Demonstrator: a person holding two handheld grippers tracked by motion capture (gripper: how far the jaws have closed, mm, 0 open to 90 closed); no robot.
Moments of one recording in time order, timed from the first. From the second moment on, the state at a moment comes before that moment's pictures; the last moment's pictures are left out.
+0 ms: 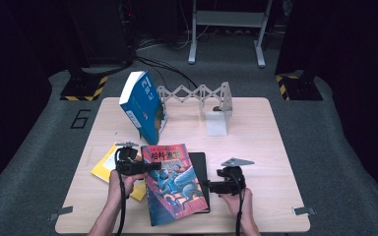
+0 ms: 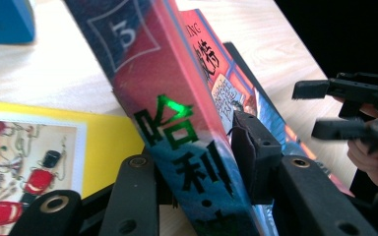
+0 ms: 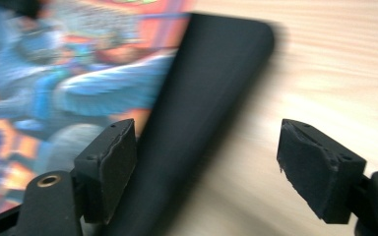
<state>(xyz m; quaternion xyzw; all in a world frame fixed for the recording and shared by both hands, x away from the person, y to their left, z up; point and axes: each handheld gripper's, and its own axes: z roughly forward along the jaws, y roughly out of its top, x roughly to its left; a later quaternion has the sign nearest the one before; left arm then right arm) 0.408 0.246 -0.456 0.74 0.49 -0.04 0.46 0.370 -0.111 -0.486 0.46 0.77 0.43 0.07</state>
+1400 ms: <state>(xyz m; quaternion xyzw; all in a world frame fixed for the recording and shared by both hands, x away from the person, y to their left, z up) 0.406 0.254 -0.356 0.72 0.44 0.10 0.53 0.409 -0.228 -0.526 0.58 0.71 0.35 0.22</state>
